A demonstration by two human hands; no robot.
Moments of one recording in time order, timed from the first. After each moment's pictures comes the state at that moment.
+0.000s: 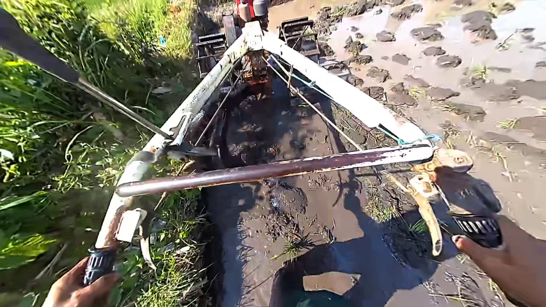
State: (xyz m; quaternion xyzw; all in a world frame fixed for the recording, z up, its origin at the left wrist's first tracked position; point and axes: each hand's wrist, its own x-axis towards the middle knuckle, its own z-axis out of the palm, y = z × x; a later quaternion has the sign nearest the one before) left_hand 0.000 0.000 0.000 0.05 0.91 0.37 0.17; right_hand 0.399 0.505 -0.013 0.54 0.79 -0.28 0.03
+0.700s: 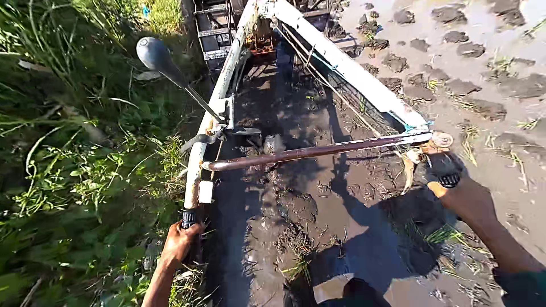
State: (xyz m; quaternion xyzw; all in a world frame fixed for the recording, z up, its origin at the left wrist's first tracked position) left_hand -0.168 0.168 -0.127 0.01 0.87 0.42 0.26; right_hand 0.216 0.666 -0.162 0.61 0.76 -0.20 -0.04
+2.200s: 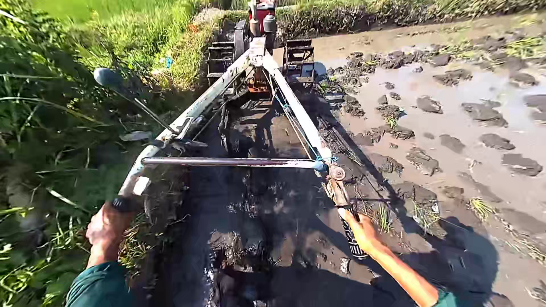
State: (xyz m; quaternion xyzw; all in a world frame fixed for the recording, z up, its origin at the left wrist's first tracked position) left_hand -0.685 0.540 -0.125 -0.07 0.99 0.12 -0.02; right_hand -0.307 1.037 -0.150 0.46 0.77 -0.45 -0.01
